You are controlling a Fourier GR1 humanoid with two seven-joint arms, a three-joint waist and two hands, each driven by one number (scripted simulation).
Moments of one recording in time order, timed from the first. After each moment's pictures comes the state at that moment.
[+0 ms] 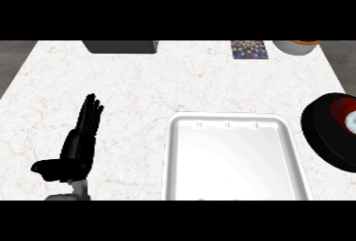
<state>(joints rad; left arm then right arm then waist) 0.00 0.03 -0.04 -1.61 -0.02 0.13 -0.09 -0.20 -0.55 -0.40 -1.41 0.84 0.12 -0.19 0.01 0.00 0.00</state>
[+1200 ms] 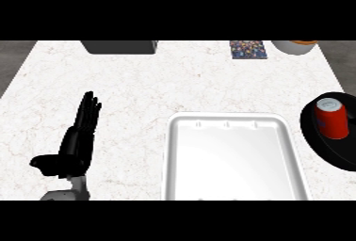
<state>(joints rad) -0.03 0.03 -0.02 -1.58 -0.01 0.13 -0.10 -0.49 -0.58 -0.70 -0.73 0.48 0.23 -0.44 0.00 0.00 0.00</state>
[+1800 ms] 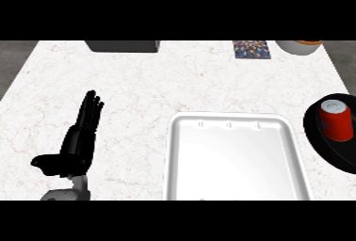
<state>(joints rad) -0.04 0.03 -0.03 -1.58 -0.01 0.12 -0.10 -0.51 -0.83 -0.86 -0.37 0.33 0.33 -0.62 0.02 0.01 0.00</state>
